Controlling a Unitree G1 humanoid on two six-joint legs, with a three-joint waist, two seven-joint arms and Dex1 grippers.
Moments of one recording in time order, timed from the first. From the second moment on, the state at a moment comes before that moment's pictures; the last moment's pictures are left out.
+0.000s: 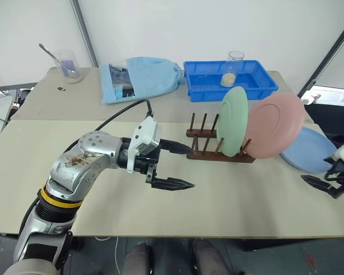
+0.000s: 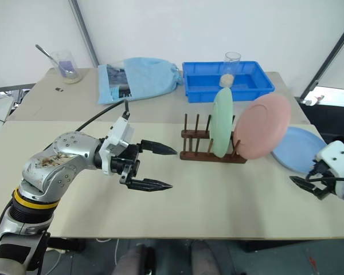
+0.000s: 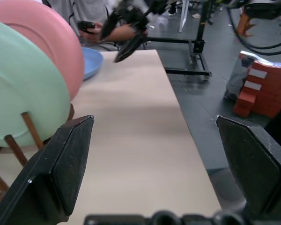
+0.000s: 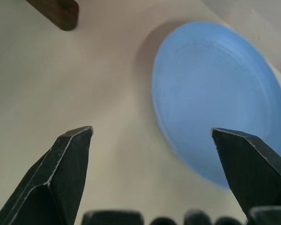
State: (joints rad) left arm -0.61 0.63 -0.17 -0.37 -0.63 0.64 -1.18; right arm 0.01 -1.11 -0.30 0.09 0.22 0.32 0.82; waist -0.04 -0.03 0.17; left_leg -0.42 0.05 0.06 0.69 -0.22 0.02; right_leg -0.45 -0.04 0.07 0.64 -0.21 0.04
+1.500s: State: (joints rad) left arm -0.51 0.78 -0.01 -0.33 -0.54 0.57 -1.06; right arm -0.79 -0.86 -0.28 -0.12 0.46 0.41 0.61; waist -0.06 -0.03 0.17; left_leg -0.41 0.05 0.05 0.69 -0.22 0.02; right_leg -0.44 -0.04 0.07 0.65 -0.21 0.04
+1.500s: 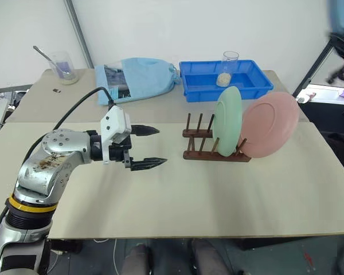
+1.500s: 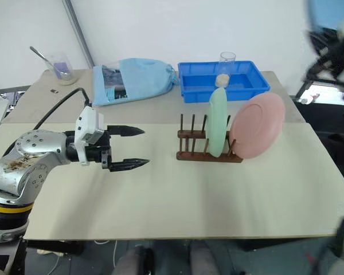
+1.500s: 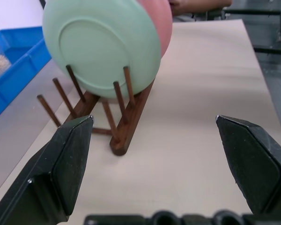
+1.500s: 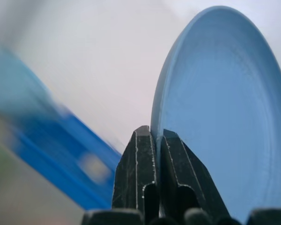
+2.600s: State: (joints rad) left arm -0.53 0.78 0.01 -0.33 -0.61 0.61 -1.08; right arm -0.54 -0.69 -0.24 -0.48 1.75 0.88 -0.21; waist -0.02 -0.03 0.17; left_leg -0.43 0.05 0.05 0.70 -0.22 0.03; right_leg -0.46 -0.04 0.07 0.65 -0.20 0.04
